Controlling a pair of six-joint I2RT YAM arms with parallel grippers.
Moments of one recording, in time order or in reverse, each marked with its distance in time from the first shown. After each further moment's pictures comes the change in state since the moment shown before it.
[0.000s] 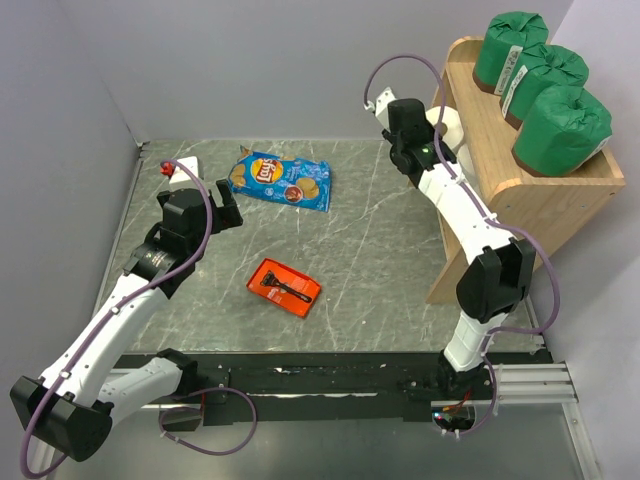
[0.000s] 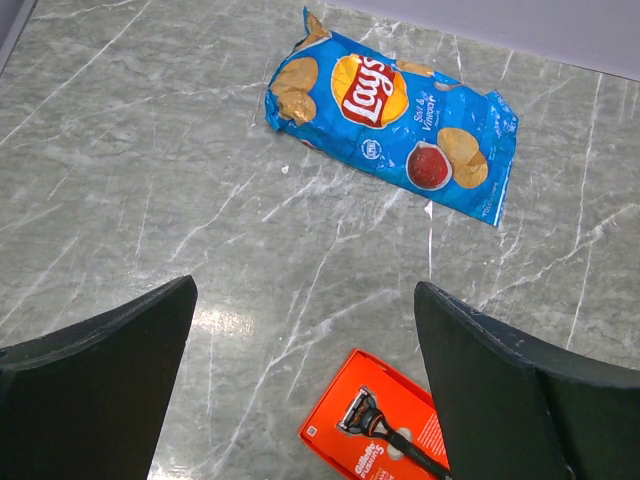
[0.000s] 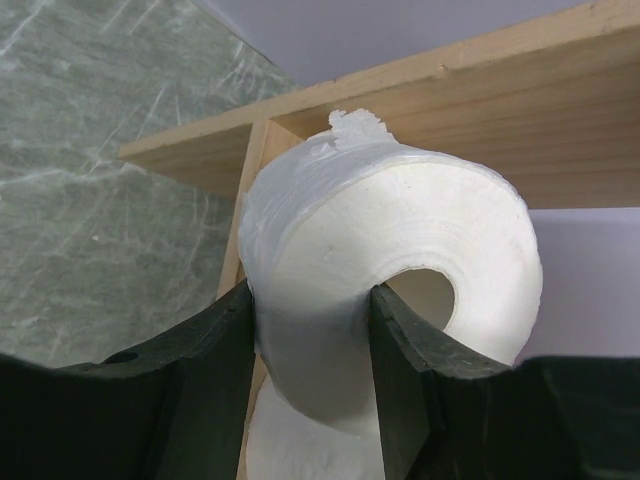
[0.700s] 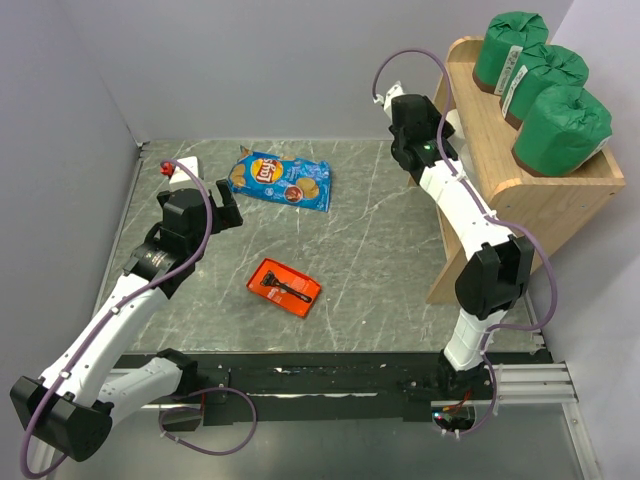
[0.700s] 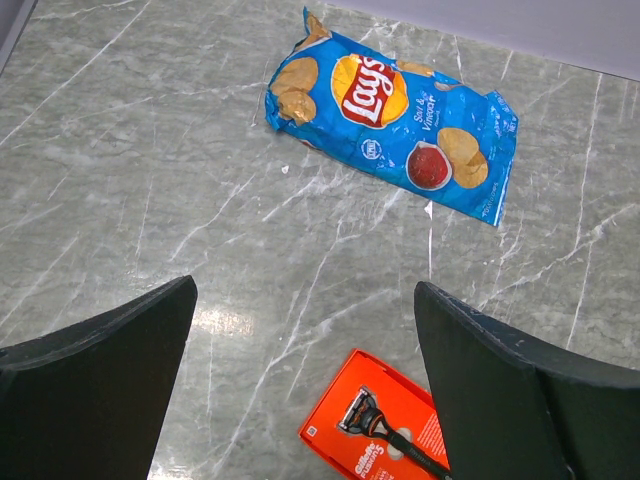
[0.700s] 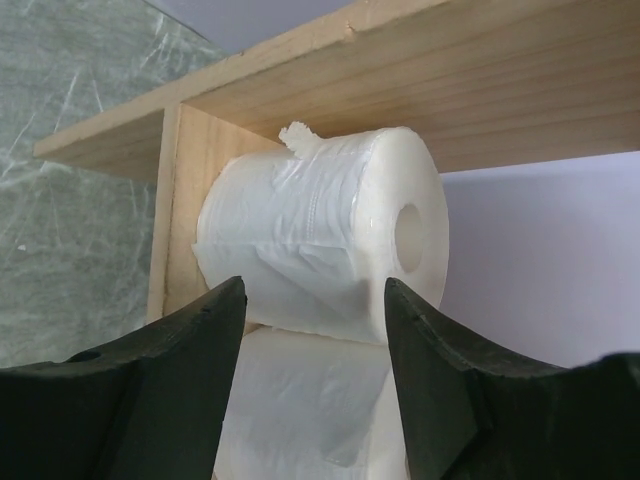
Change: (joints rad) left arm 0.000 0.000 0.000 0.000 0.000 0.000; right arm -0.017 0.026 0.029 0.034 0.130 -0.016
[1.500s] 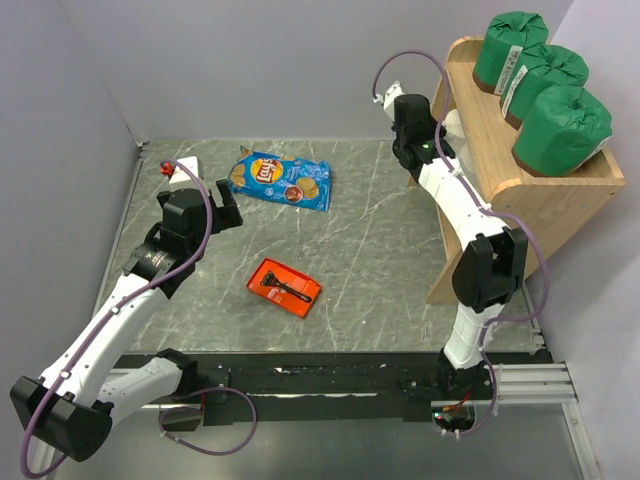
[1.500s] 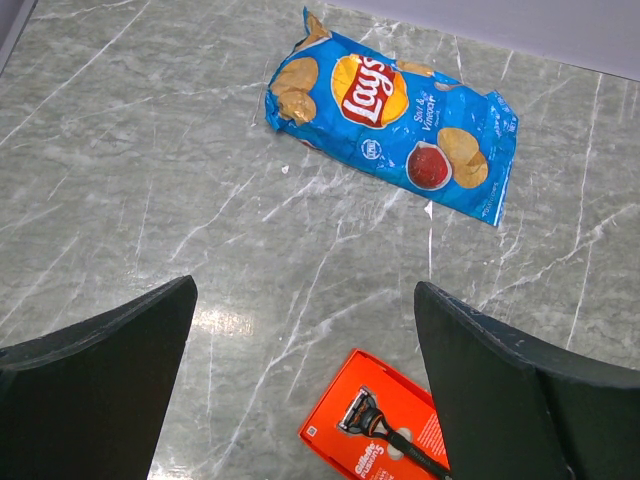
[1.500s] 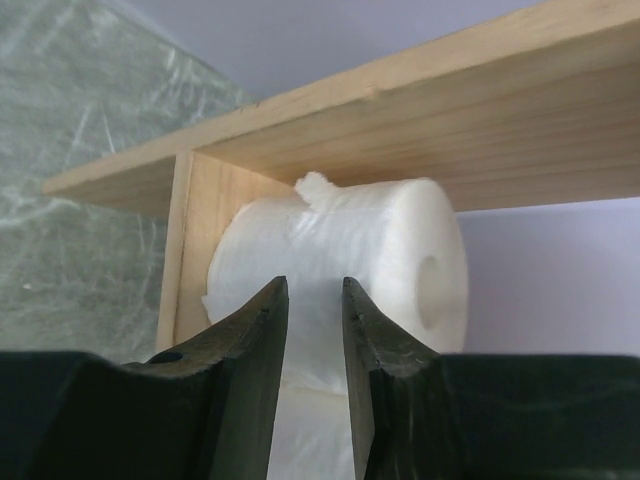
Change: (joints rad) left arm 0.000 0.000 0.000 0.000 0.000 0.000; right arm -0.027 0.037 -0.007 0.103 -0.066 -0.037
